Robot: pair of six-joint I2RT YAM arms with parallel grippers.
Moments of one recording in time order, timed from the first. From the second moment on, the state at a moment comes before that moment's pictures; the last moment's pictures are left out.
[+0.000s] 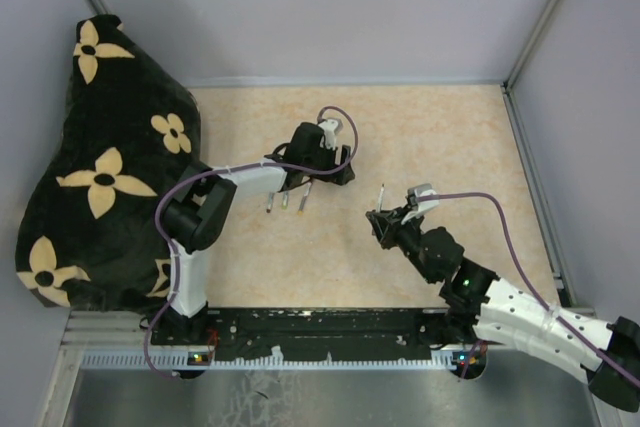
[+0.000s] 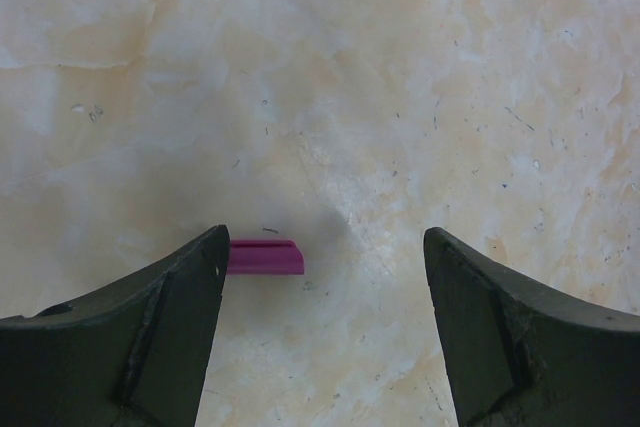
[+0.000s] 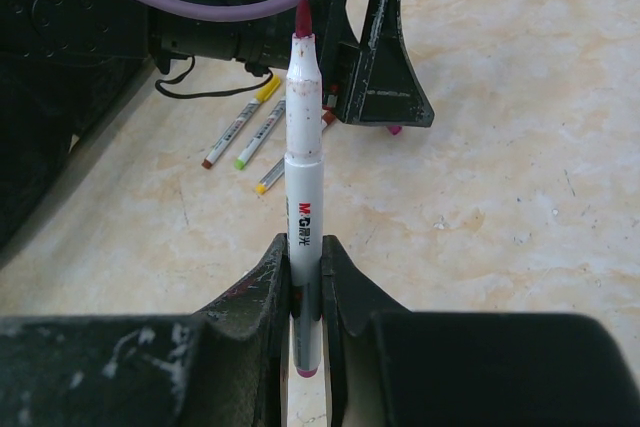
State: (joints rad) left arm -0.65 2.04 1.30 0.13 0.16 -0.29; right arm 0.95 0.57 0.27 0.21 0.41 0.36
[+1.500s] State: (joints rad) left arm -0.71 1.97 1.21 0.05 0.13 -0.32; right arm 0.95 0.59 0.25 0.22 0.39 0.36
